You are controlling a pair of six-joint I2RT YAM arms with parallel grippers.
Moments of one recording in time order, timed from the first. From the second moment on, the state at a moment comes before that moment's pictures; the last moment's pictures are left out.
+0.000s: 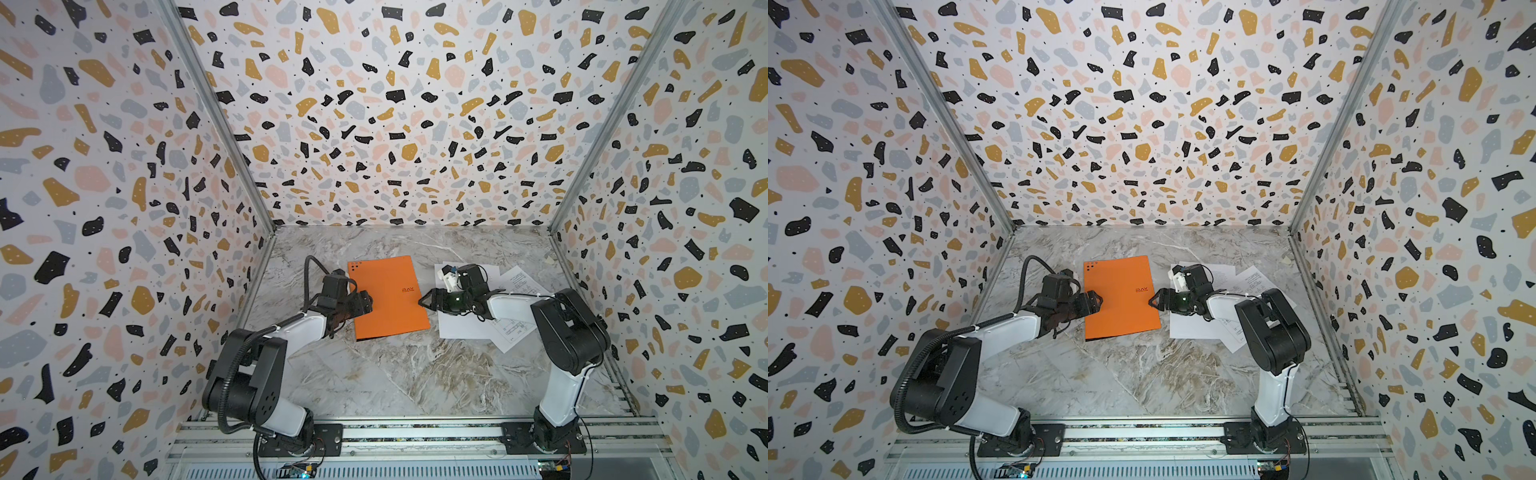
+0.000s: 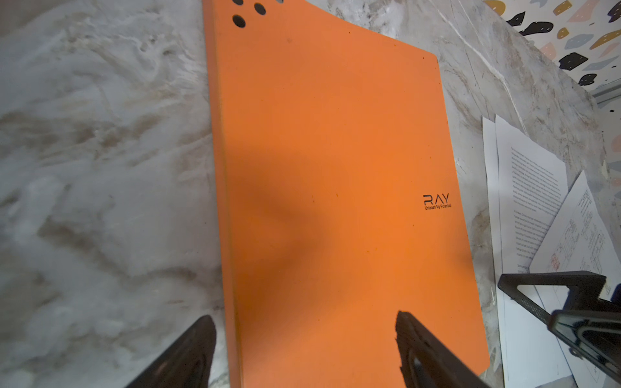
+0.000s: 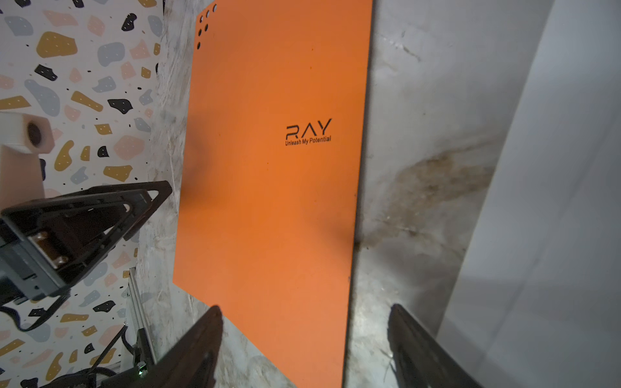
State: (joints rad) left arm -0.26 1.51 0.71 -0.02 0.16 -0.50; right arm 0.48 1.89 1.00 0.09 -0.59 0.56
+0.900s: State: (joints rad) left arm -0.26 1.57 0.70 0.00 0.18 -0.52; right arm 0.50 1.97 1.08 0.10 -0.65 0.57
